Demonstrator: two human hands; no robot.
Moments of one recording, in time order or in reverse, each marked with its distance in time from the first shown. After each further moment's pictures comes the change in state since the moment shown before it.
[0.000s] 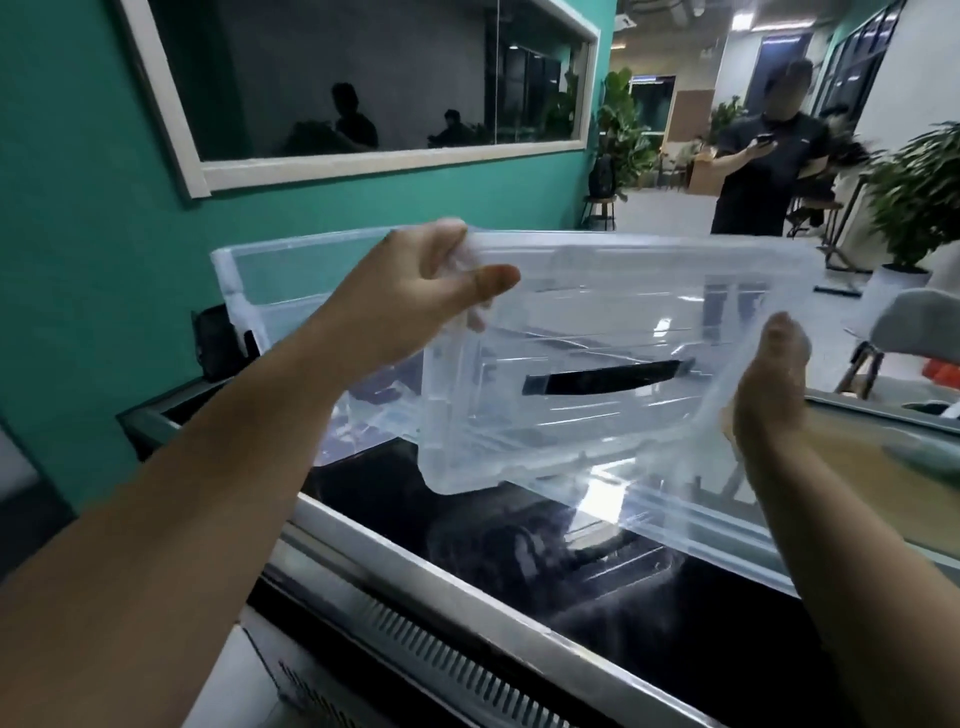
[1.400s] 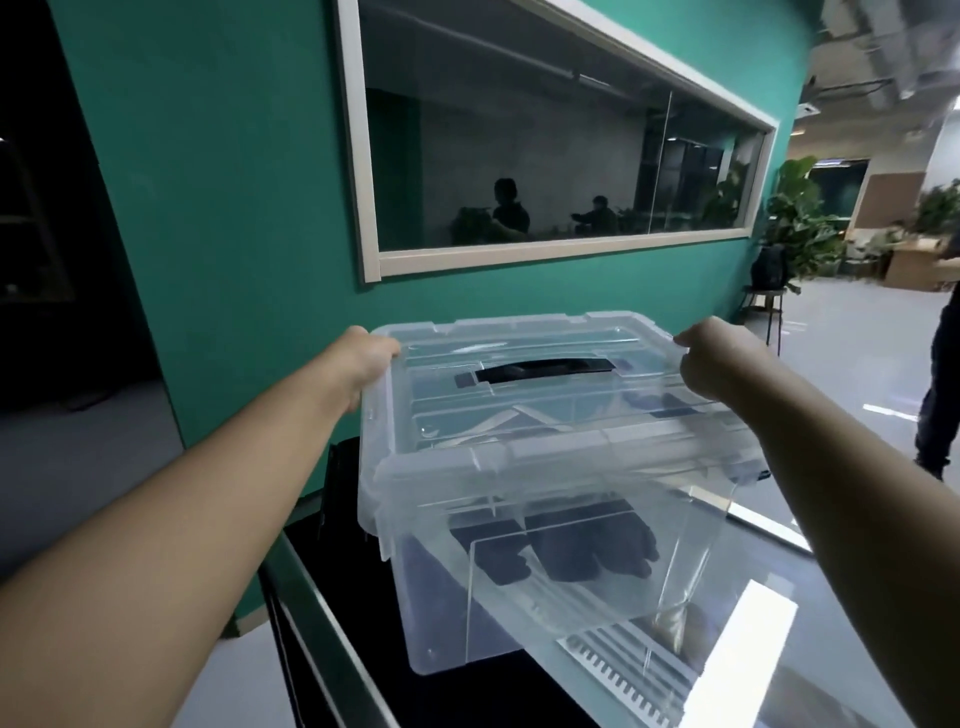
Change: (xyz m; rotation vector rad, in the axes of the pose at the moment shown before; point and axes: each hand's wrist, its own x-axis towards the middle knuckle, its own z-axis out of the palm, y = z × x) left_hand 0.094 -0.157 -0.157 0.083 0.530 -0.928; right_hand 0.106 -0.091 0.270 -1.065 -0.567 -0.462
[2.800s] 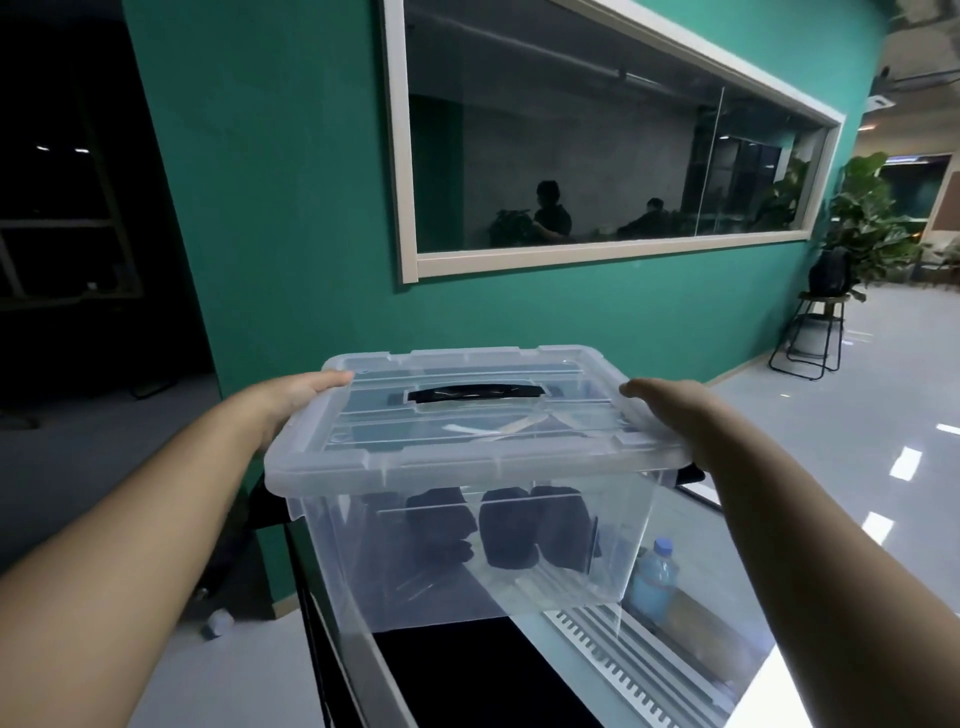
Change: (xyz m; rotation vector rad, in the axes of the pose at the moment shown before) left_hand -0.007 -0.063 -0.064 -0.056 -0.143 -0.262; right_hand -0.024 -0.028 0.039 0.748 -0.431 0.352
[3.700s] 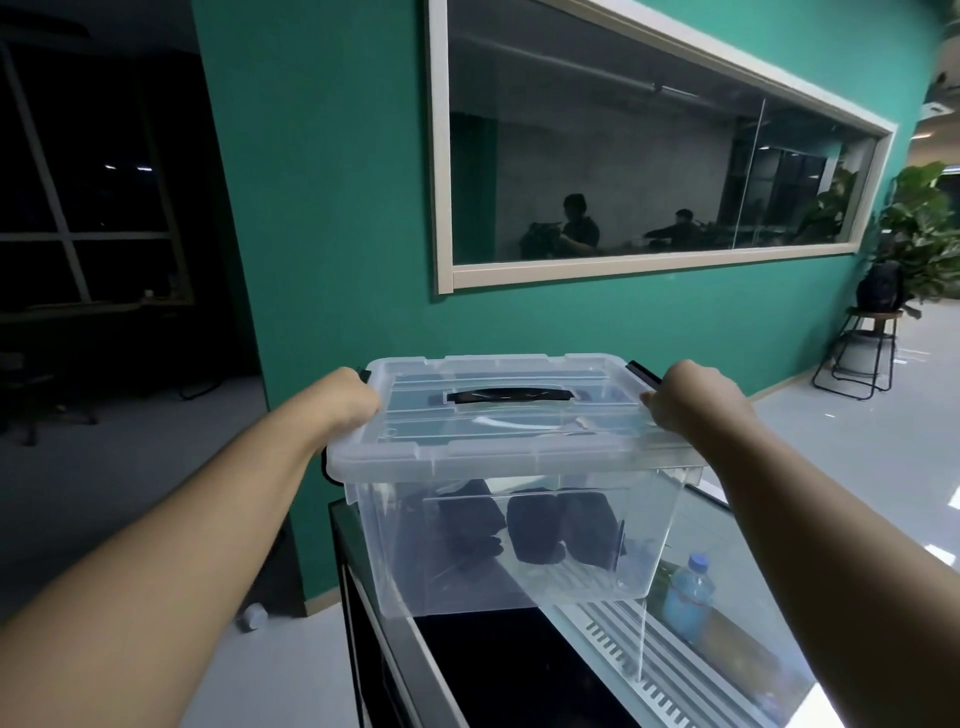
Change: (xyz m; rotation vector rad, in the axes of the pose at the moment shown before) left_hand -0.018 0.001 0.002 0.404 0.280 0.122; right_hand 0.000 -0.023 0.021 -0.679 0.319 -0.361
